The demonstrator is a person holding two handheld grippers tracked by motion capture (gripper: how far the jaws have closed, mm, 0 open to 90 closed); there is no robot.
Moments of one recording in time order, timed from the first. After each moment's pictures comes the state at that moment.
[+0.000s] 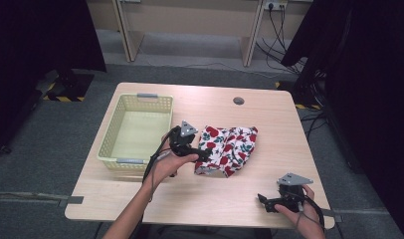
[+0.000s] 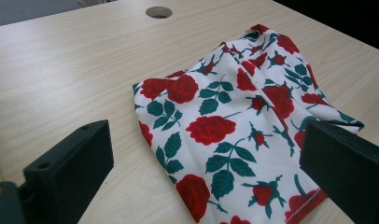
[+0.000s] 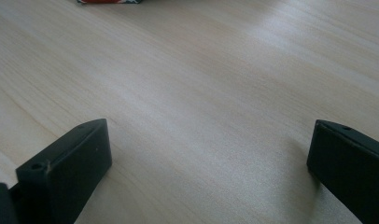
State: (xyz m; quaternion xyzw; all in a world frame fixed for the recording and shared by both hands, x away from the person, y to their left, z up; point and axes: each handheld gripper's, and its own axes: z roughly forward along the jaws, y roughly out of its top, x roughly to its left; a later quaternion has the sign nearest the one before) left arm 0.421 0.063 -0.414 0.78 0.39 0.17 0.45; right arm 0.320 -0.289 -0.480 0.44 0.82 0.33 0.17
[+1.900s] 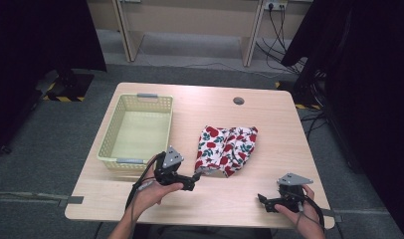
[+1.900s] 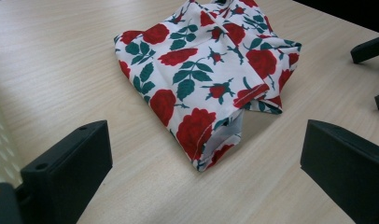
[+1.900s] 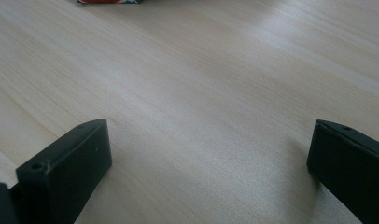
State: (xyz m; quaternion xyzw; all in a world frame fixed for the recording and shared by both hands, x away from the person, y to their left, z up) left arm 0.350 0.095 -0.438 0.79 0.37 0.17 0.47; right arm 0.320 -0.289 -0.480 0.44 0.82 0.33 0.17
